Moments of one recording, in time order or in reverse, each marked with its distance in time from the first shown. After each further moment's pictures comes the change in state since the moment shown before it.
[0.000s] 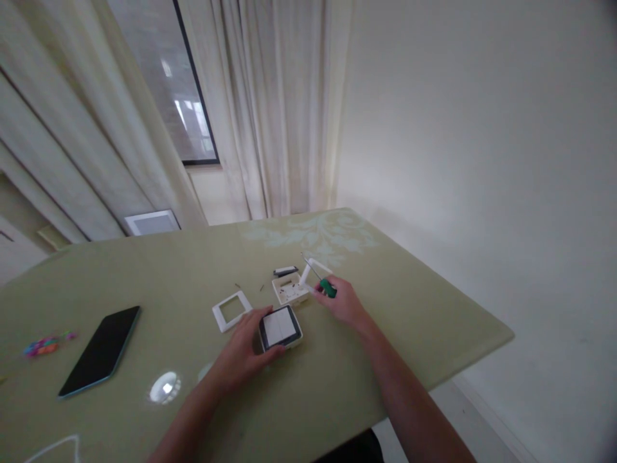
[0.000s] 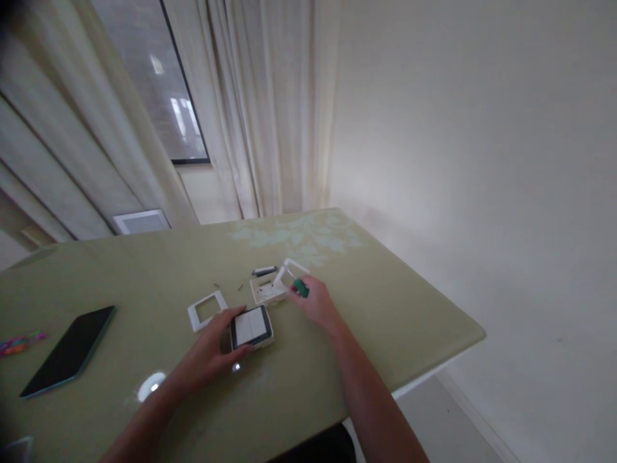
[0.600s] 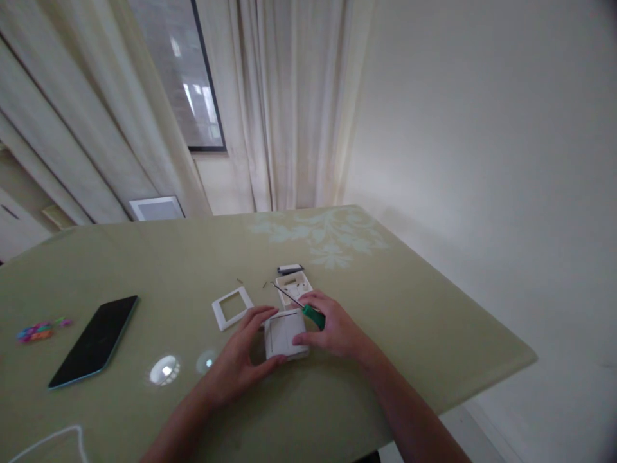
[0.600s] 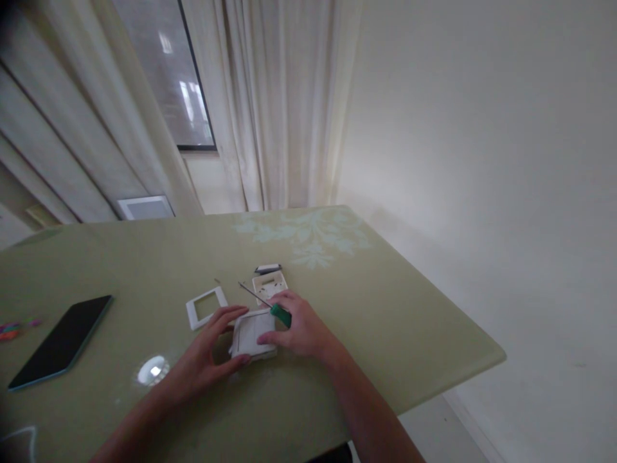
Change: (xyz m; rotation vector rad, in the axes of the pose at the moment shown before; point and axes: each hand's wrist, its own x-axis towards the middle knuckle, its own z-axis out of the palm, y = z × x) left_hand -0.008 0.014 -0.004 -0.139 -0.028 0.077; right_hand -0.022 -0.032 0.015 0.260 -0.299 -0.207
